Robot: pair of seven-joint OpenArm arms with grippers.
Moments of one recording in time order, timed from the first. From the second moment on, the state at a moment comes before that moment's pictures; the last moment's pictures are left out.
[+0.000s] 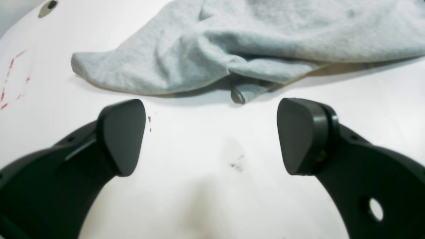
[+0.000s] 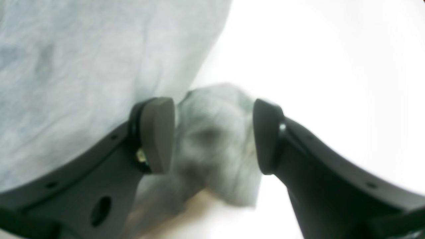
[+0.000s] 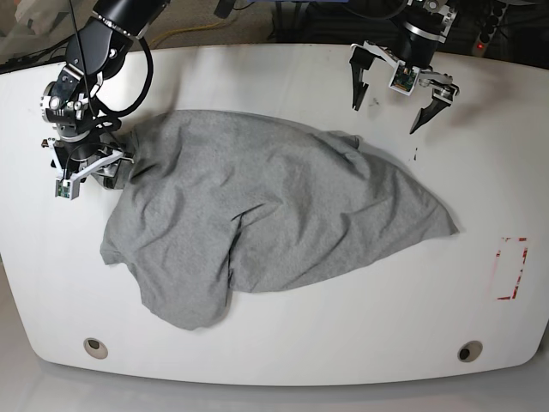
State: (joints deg) left arm 43.2 -20.0 7.7 109.2 4.2 0.6 -4.6; right arm -3.5 4.6 36.6 99.2 9.6 23.5 -50.9
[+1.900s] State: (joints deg) left arm 19.4 -15.1 20.4 90.3 2.9 -0.8 8.8; right arm -1.5 7.0 36.5 83.8 16.6 23.6 -50.7
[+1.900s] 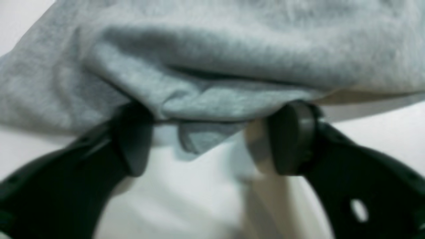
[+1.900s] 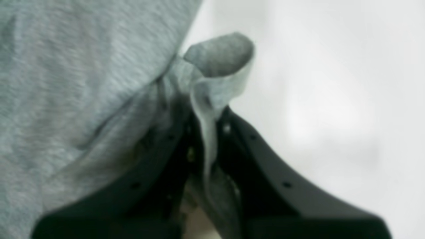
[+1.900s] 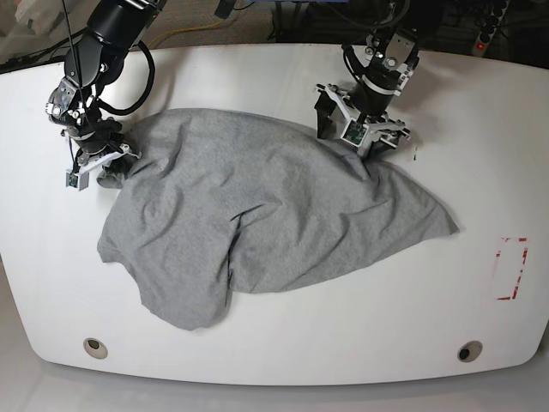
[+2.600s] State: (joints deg) left arm 24.6 -14.9 13.9 102.4 3.7 -2.4 19.3; right arm -3.8 5.7 33.9 98.9 17.0 23.6 -51.2
